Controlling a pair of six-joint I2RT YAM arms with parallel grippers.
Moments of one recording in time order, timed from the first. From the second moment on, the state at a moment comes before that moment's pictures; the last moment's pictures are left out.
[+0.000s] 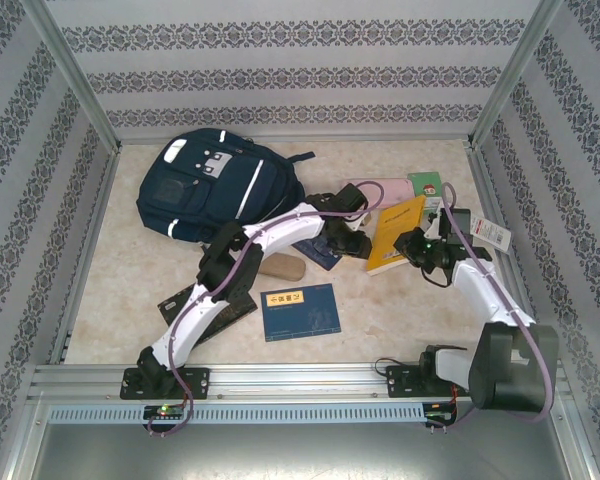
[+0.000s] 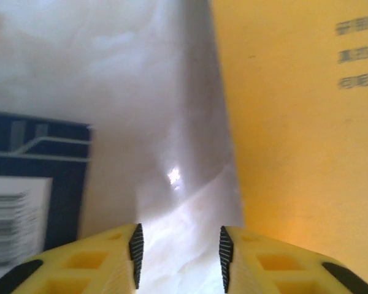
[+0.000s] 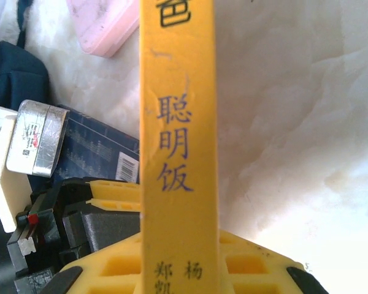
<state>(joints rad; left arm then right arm) -0.77 2.44 2.08 -0.78 0.39 -0.49 -0.09 1.18 0.67 -0.41 -0.46 0.65</state>
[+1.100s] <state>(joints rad) -0.44 2.34 2.10 -0.96 -0.25 -0.19 0.09 1.07 0.74 -0.42 -0.46 0.68</state>
